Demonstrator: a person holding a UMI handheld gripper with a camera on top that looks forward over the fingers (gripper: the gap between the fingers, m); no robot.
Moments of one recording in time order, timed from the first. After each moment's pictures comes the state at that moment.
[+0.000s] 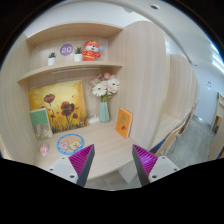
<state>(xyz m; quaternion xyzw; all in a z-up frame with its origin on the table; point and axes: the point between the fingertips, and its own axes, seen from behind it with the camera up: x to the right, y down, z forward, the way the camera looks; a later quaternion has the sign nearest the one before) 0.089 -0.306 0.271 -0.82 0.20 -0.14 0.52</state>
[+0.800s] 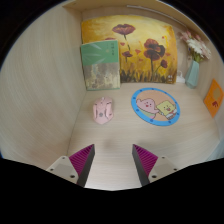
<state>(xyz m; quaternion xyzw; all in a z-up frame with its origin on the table) -0.232 -0.116 0.014 -0.93 0.00 0.05 0.37</state>
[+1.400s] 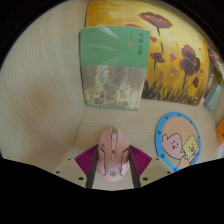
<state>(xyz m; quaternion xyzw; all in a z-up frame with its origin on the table) -0.279 0.054 -0.015 -0.94 -0.04 0.02 0.33</state>
